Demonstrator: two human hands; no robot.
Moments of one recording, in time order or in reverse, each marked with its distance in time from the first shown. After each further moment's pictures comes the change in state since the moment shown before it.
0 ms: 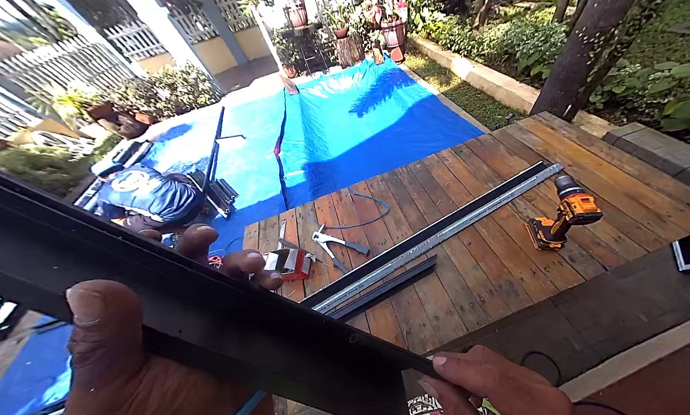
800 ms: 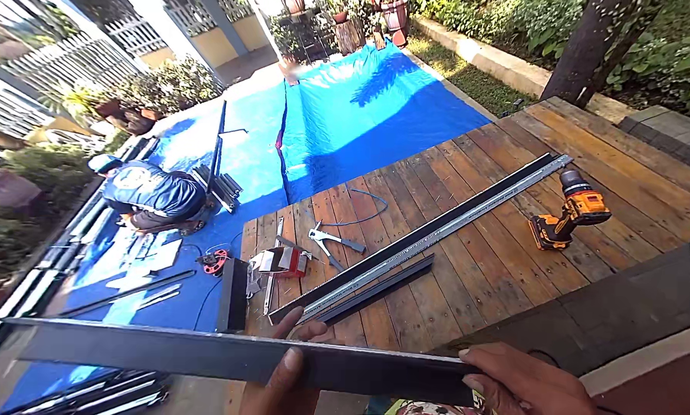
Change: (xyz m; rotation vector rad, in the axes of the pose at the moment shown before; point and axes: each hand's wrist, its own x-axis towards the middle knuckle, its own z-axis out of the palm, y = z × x) left_hand -0.099 -0.062 -0.028 0.025 0.233 -0.572; right_hand -0.014 0.065 -0.068 -0.013 -0.204 0.166
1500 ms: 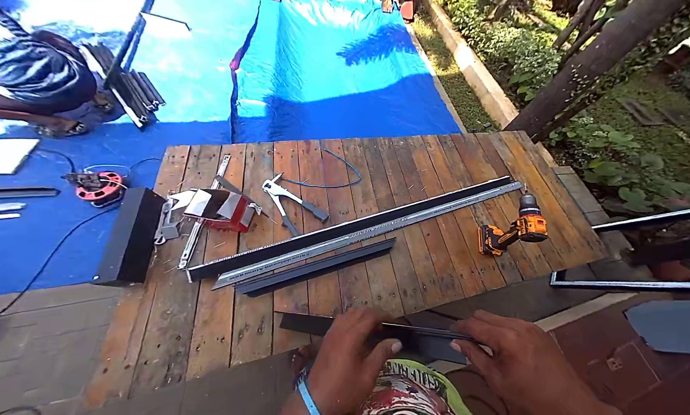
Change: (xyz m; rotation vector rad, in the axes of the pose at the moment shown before) left_hand 0.022 -0.146 -0.017 1.138 -0.402 0.121; right_hand 0.029 0.014 -0.038 -0.771 -0.487 0.149
